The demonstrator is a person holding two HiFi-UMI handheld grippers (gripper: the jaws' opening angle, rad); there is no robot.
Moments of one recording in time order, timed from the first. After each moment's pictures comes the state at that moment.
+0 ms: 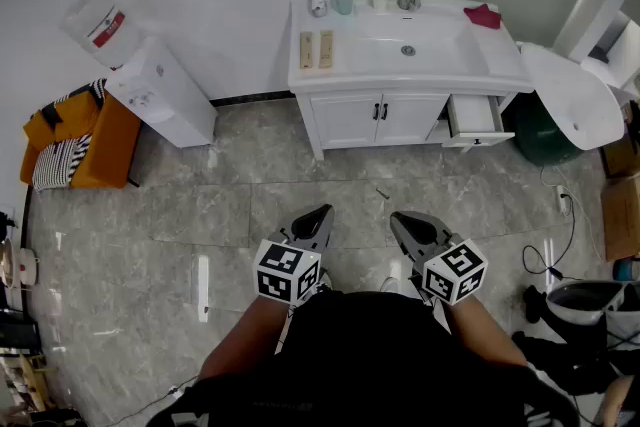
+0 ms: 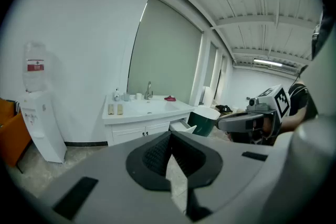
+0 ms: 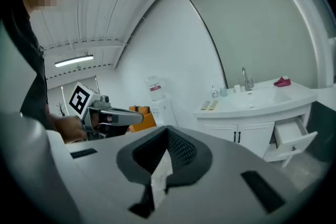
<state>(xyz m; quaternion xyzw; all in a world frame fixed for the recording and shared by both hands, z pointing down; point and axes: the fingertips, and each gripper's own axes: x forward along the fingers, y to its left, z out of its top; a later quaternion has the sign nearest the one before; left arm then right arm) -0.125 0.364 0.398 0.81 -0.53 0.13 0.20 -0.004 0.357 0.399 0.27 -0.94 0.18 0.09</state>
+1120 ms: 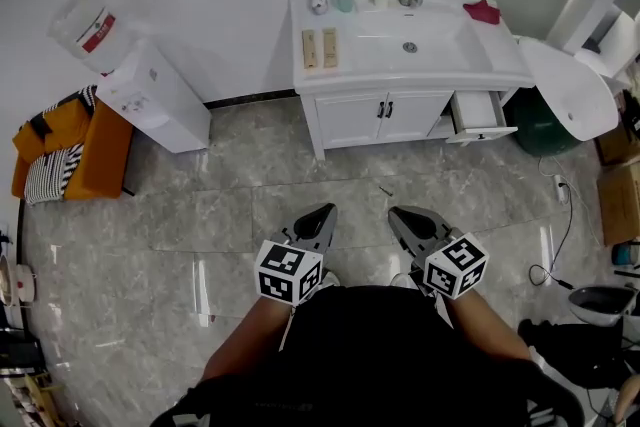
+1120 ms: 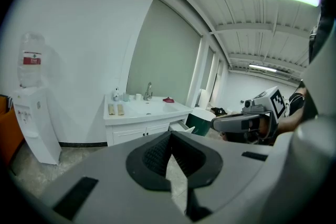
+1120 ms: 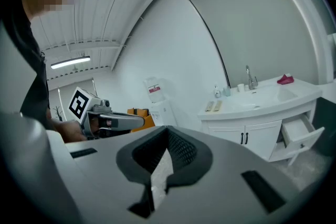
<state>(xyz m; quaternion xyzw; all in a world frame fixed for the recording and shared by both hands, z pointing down) -0.181 0.354 0.404 0.83 -0.50 0.11 0.21 -0.071 0.346 0.399 0.28 -0.94 0.19 0.08</state>
